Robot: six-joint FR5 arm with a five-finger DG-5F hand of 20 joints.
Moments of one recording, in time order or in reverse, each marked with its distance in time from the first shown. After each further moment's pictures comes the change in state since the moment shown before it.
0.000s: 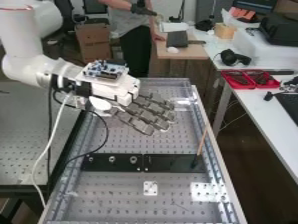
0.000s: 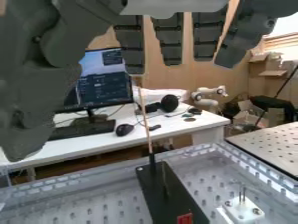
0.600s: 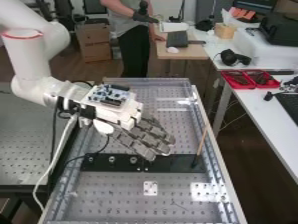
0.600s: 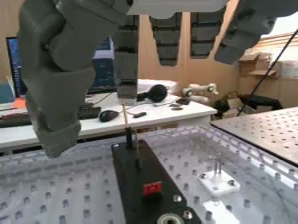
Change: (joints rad) arm -0.039 -0.105 -0.014 0.107 -0.007 -0.045
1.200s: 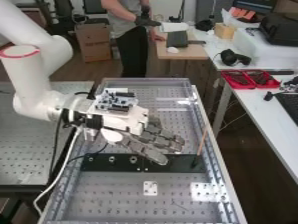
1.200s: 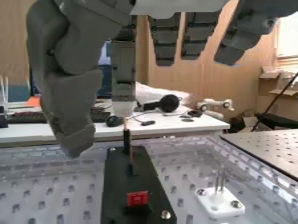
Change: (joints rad) arm -0.074 -0.075 0.016 0.130 -0.155 -0.091
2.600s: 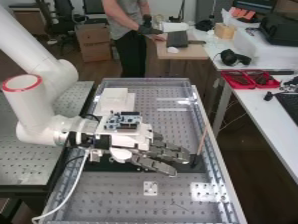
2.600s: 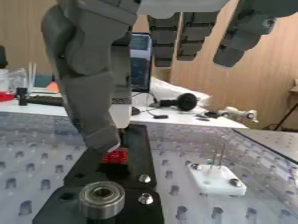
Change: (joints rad) arm -0.090 -0.139 0.040 0.121 -0.211 -0.100
